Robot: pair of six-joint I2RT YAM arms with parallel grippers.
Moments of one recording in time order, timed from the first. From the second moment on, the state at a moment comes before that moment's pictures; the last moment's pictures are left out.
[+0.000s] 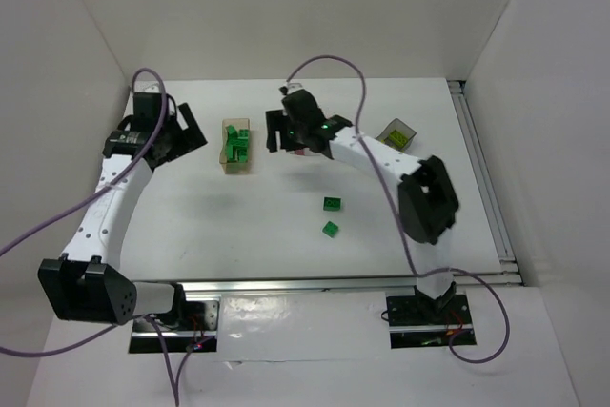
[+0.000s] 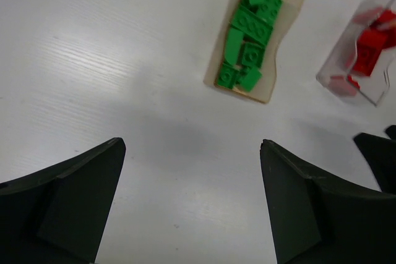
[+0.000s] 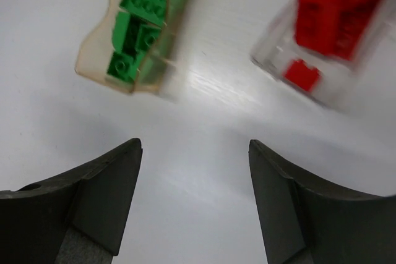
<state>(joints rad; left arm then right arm) -0.02 1.29 1.31 -0.79 -0.14 -0.50 0.70 2.05 1.76 -0.35 0.04 0.43</state>
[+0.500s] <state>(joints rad) -0.32 1.41 1.26 -0.75 -0.12 -0.47 0.65 1.53 0.99 -0.48 0.14 0.59</state>
